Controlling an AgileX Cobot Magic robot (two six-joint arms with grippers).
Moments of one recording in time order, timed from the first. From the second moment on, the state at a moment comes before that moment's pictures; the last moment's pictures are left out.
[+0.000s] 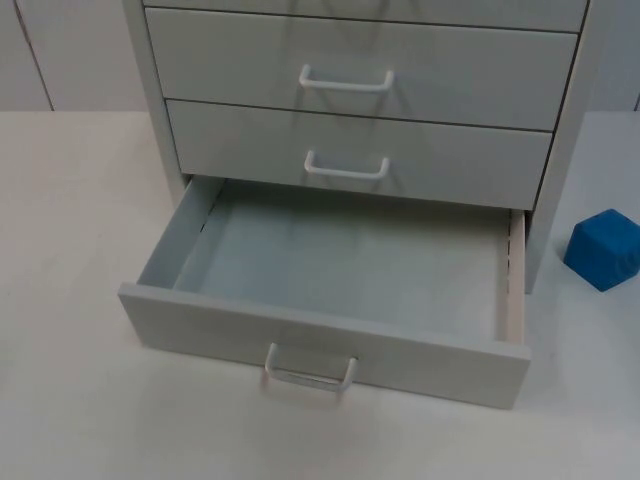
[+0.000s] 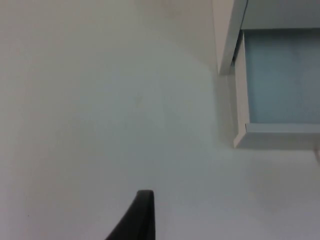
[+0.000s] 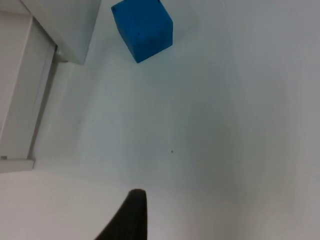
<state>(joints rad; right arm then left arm) 0.04 0.92 -0.65 -0.02 0.75 0.03 -0.20 0.65 -0.65 0.04 0.83 -0.06</state>
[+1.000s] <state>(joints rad) 0.04 1.83 -1.13 0.19 0.56 -0.47 -0.20 0.65 -0.65 0.08 0.82 -0.06</state>
